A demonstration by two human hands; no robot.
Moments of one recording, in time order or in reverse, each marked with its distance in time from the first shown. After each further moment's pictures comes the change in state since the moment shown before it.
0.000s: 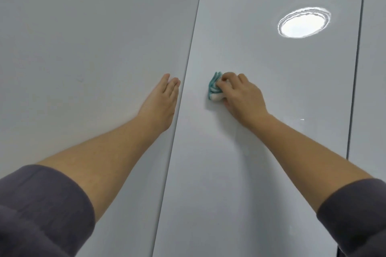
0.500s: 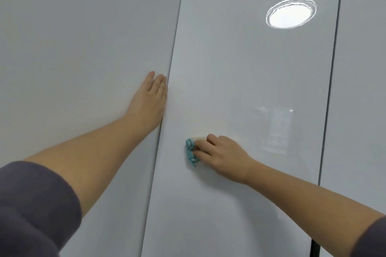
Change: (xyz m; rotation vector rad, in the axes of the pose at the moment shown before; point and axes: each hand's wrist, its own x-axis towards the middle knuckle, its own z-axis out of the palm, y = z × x) left_hand -0.001 0.020 -0.005 -0.167 0.009 -0.013; right_hand -0.125 -0.059 -0.011 0.118 -0.174 -0.454
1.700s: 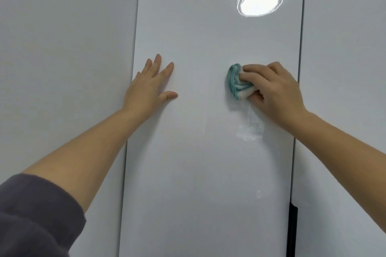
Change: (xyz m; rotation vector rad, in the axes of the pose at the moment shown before) left_hand 0.065 0.052 -0.005 -1.400 0.325 -0.127; right_hand -0.065 0.122 -0.080 -0.126 0.178 0.505
